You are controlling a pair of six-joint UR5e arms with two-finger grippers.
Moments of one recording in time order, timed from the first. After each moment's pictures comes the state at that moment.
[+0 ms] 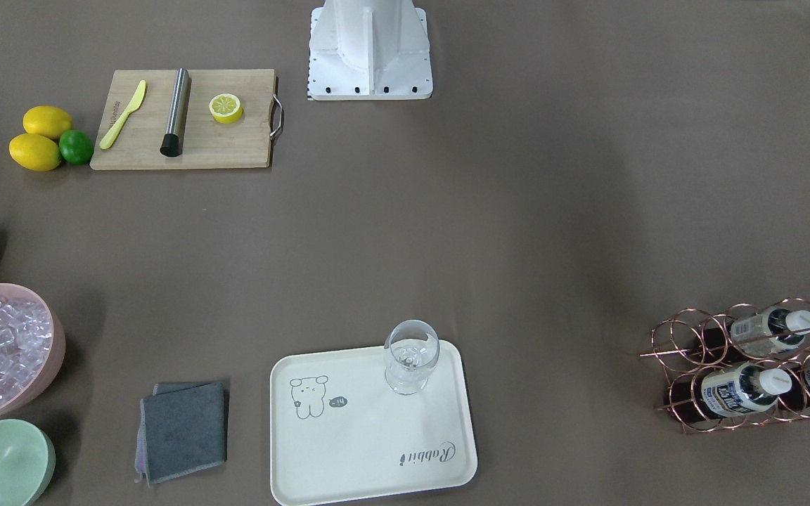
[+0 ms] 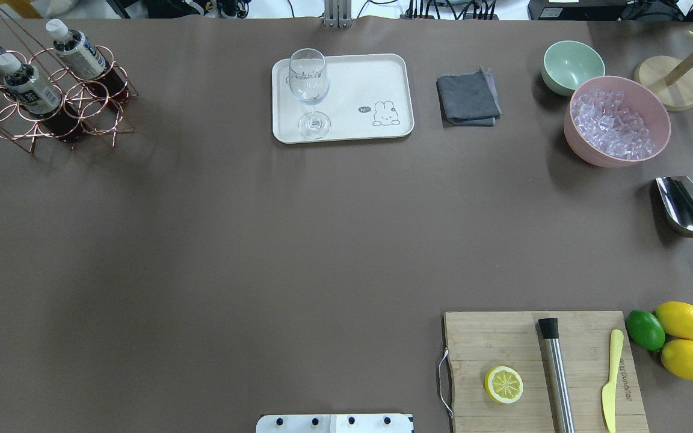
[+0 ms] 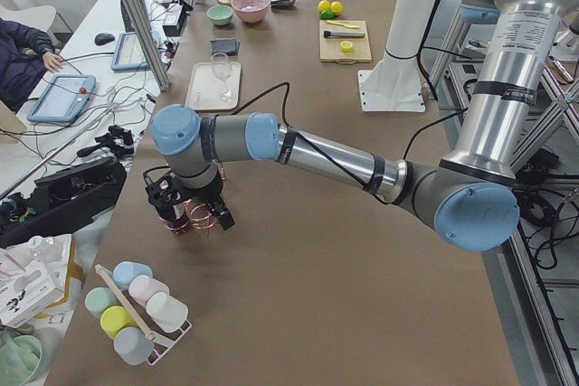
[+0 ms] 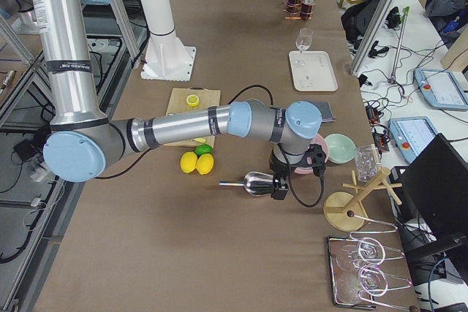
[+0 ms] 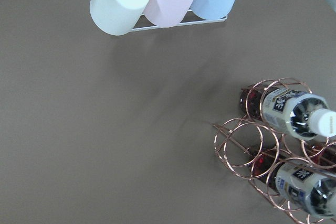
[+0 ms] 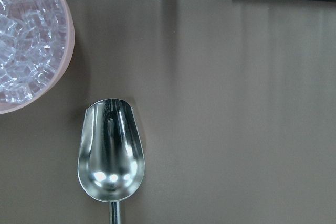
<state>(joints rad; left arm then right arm) -1.66 -1.87 -1.62 -1.17 -2.43 -0.65 1.58 -1.44 1.67 -1.92 2.31 -0.12</state>
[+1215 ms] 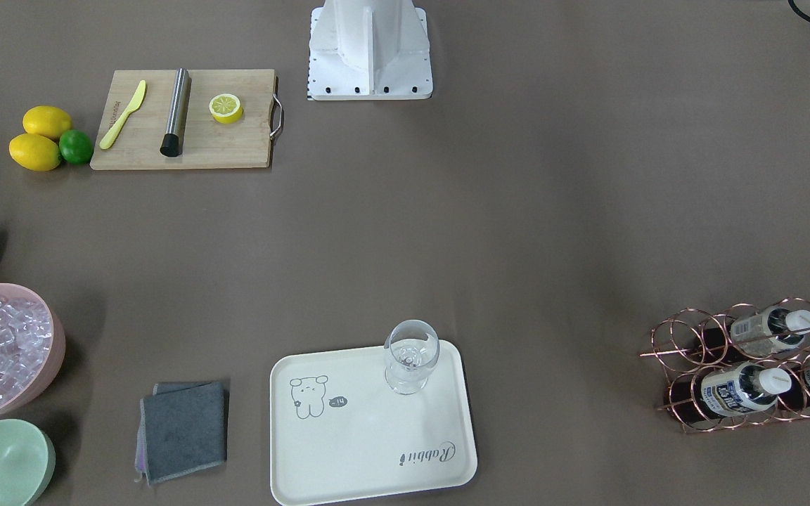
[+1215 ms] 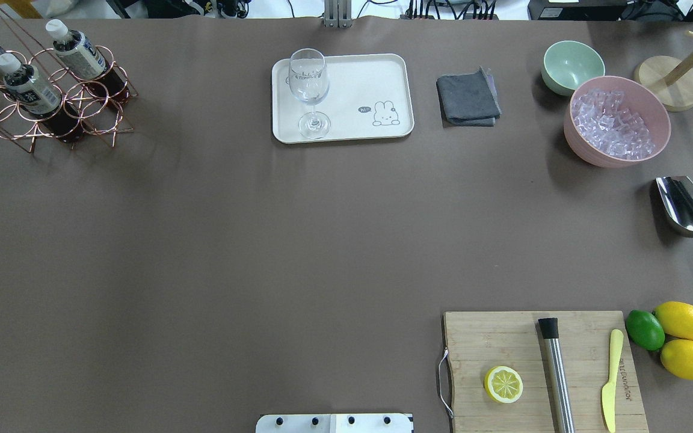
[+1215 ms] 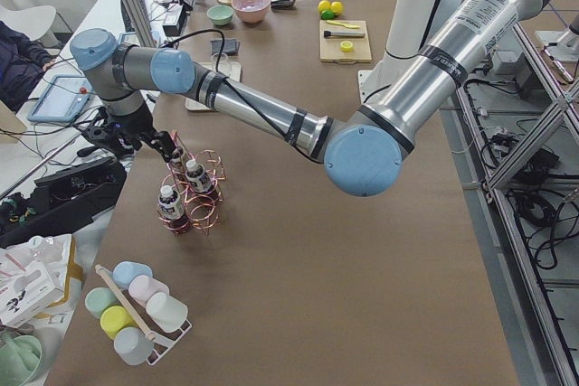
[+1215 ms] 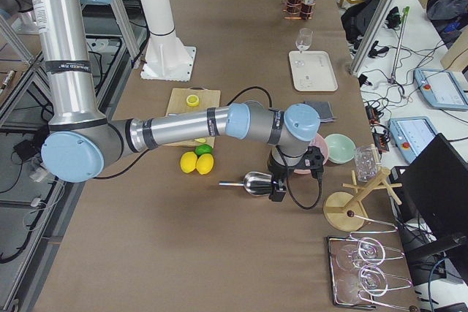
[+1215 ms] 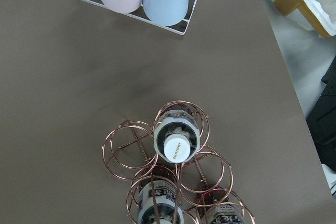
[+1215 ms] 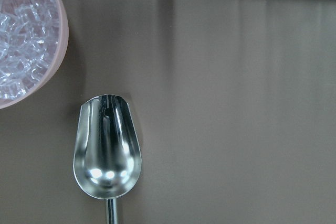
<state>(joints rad) -1.54 -2.25 -1.28 -1.25 -2.38 -1.27 1.58 -1.45 1.67 -1.92 2.30 -0.12</state>
